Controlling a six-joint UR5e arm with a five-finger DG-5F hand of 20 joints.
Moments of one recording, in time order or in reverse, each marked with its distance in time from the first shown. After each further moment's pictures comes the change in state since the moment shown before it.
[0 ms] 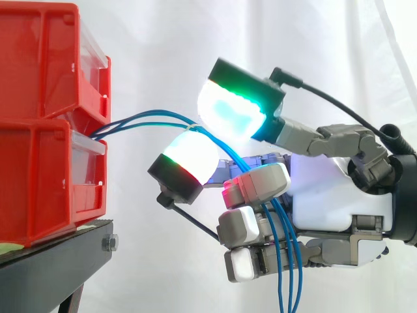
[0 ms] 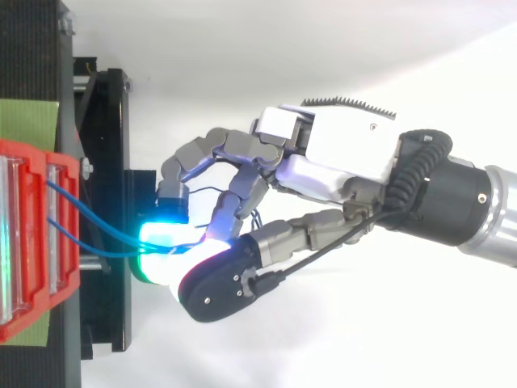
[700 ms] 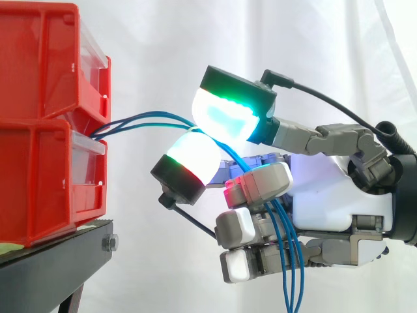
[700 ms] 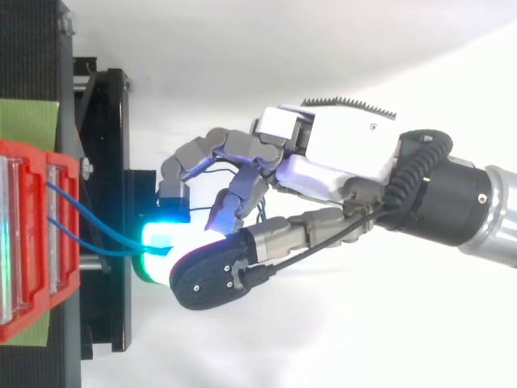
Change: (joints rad) arm 0.000 0.000 0.000 -0.001 0.001 0.000
